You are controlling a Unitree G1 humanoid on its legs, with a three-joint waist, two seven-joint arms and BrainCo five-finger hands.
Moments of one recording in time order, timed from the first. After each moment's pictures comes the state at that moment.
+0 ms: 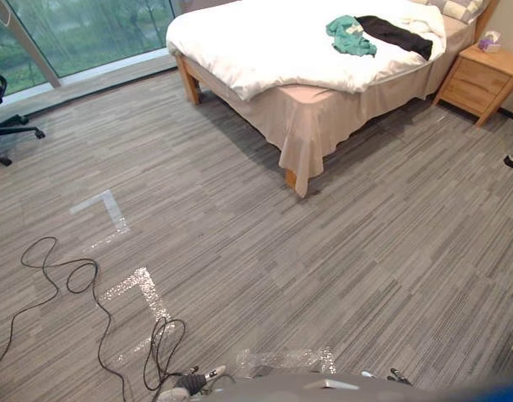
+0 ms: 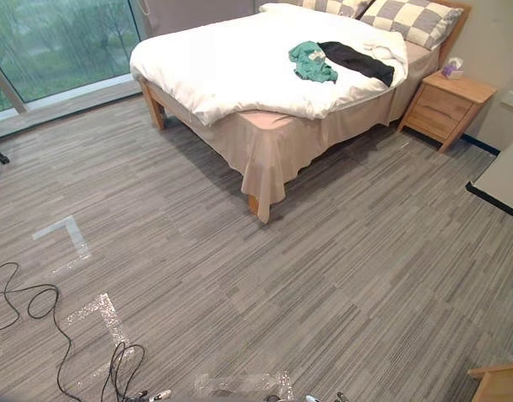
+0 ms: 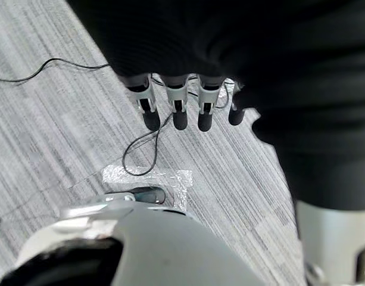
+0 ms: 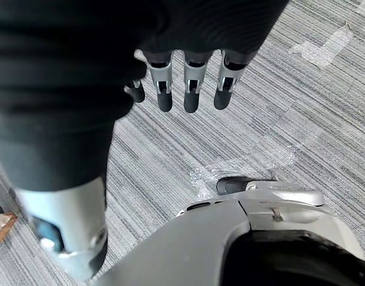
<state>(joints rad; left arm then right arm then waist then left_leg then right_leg) 0.17 0.16 -0.03 1.04 -0.11 0.05 -0.02 0.19 -0.08 -0.22 1.08 -0.04 -0.06 0.00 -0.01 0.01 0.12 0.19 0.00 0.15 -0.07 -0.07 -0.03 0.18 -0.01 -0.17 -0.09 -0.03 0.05</state>
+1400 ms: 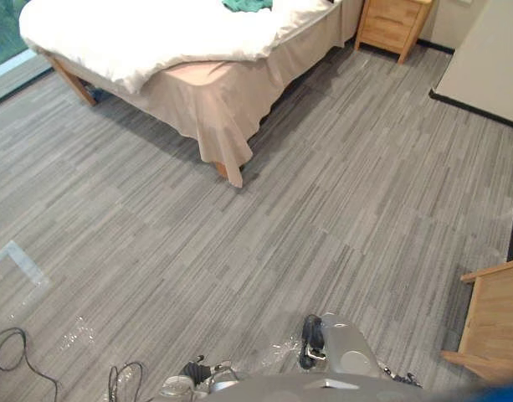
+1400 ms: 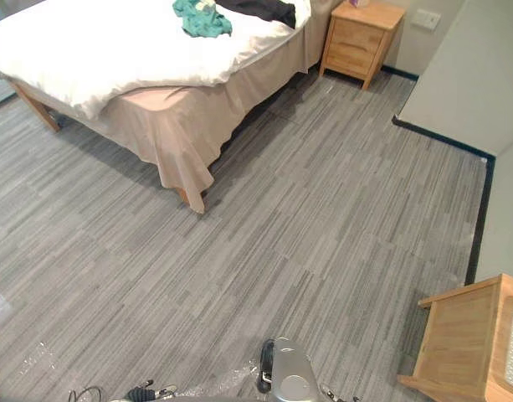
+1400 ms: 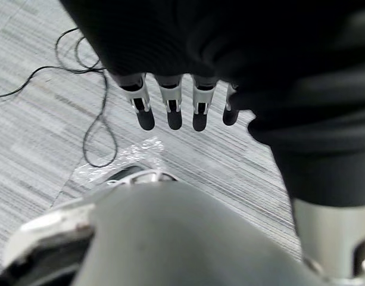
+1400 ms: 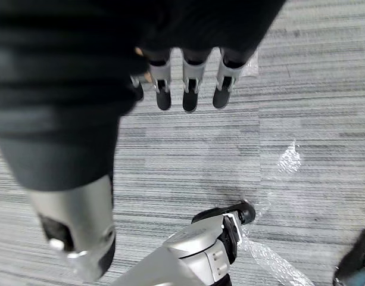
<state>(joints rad) 0.13 0.15 -0.08 1.04 -0.03 0.07 -0.01 0.19 -0.06 -0.34 1.08 0.16 -0.07 -0.10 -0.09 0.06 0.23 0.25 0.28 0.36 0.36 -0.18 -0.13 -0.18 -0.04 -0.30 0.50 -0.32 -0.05</state>
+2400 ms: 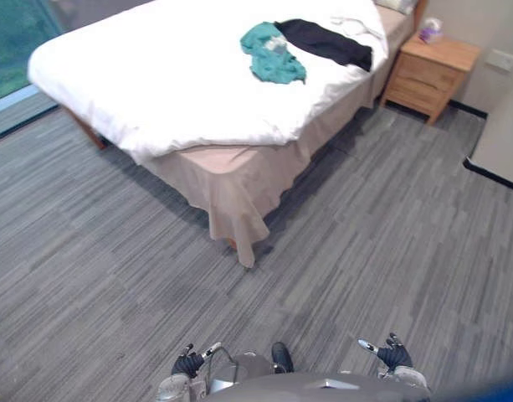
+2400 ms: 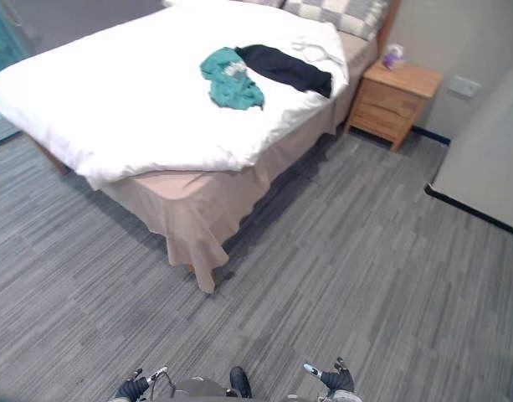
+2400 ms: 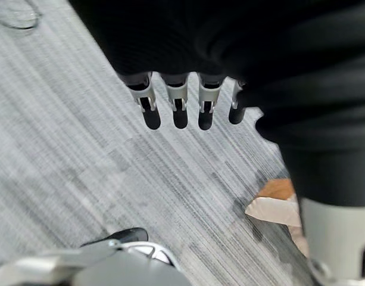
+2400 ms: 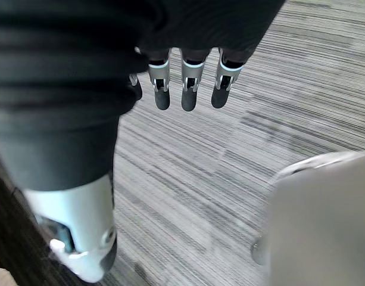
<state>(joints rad) 0.13 0.14 -0.01 1.05 -0.16 -0.07 0.05 0.12 -0.07 -0.31 1.04 -0.06 -0.14 -0.09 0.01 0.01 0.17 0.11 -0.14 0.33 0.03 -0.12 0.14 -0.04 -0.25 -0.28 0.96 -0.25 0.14</state>
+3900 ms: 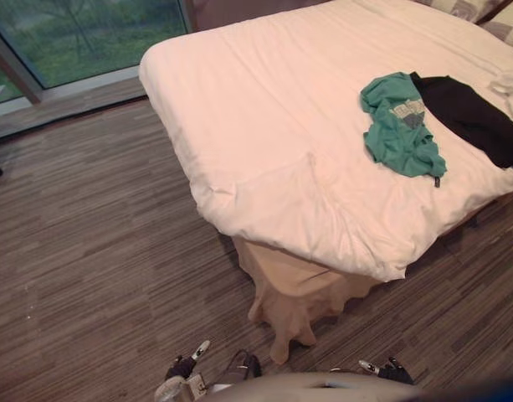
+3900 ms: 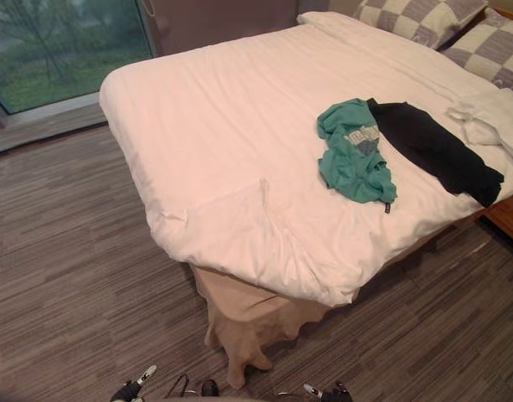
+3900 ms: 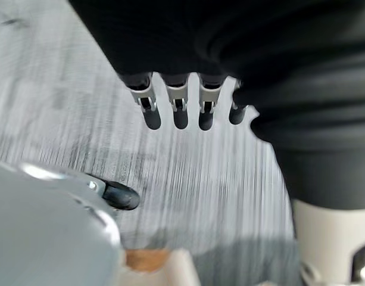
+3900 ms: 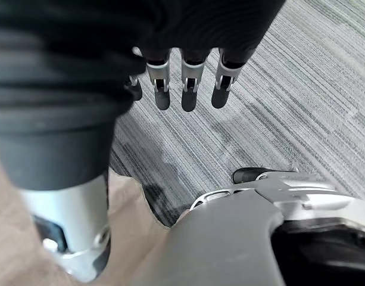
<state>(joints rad) 0.11 0.12 0.18 1.12 -0.66 -0.11 0.22 0.13 -0.08 -0.25 1.14 -0.02 -0.09 -0.05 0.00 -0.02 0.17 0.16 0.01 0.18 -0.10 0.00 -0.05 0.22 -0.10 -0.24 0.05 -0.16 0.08</state>
